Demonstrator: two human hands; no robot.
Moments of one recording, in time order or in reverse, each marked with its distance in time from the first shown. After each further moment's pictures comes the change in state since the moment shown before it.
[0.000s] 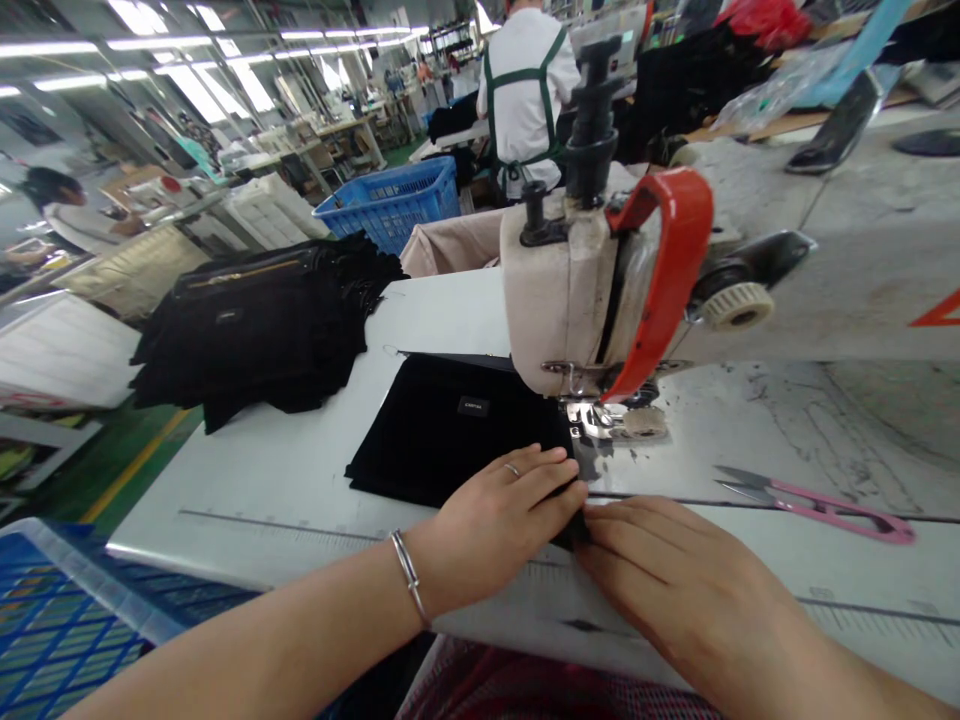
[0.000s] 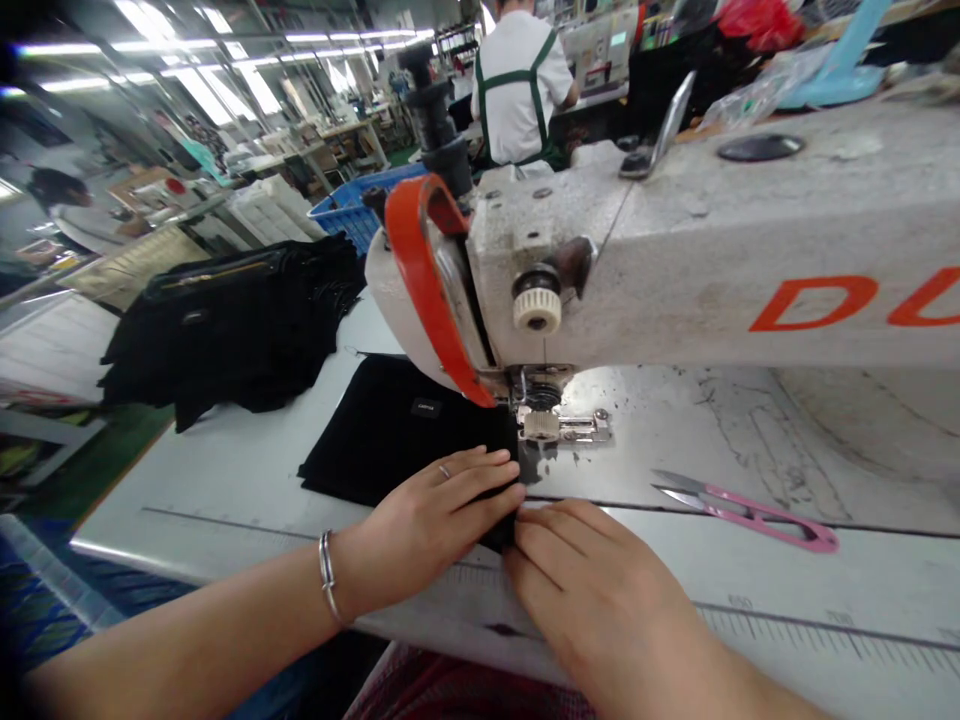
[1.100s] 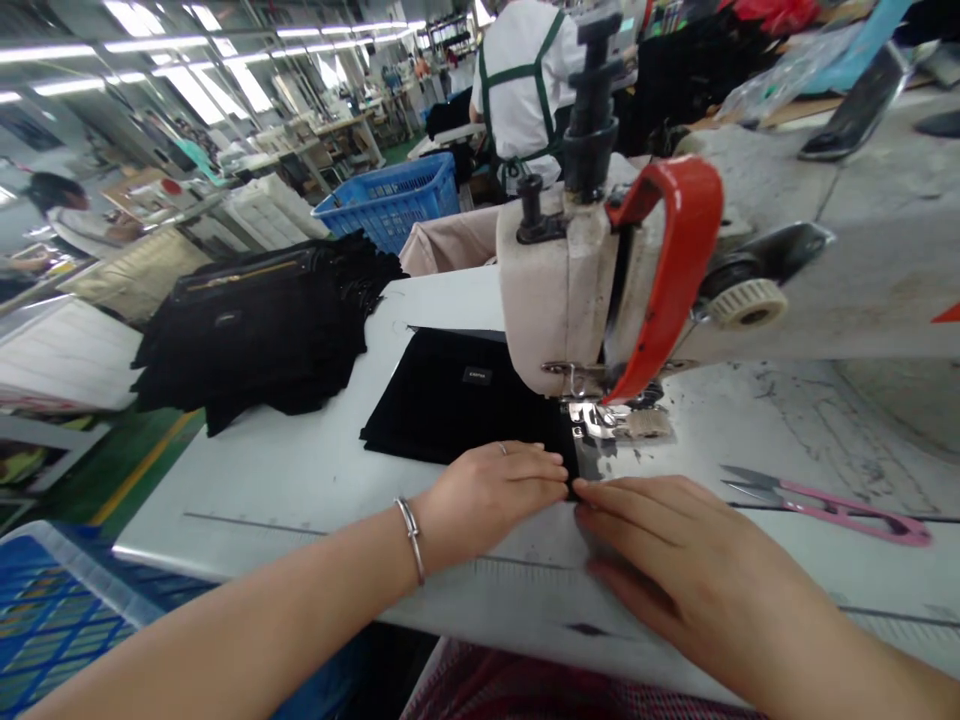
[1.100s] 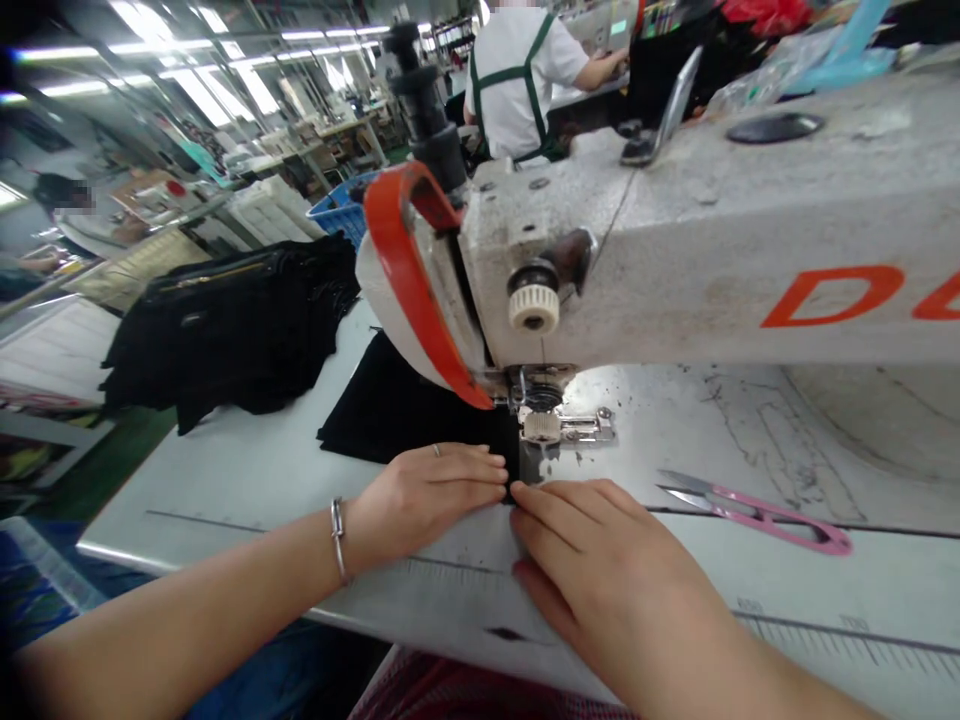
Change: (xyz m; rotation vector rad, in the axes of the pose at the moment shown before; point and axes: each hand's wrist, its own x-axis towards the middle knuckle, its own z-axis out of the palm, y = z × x) left_hand 0.000 -0.029 0.002 -0.162 0.150 0.127; right_hand 0.003 0.010 -0.005 -0.029 0.000 0.117
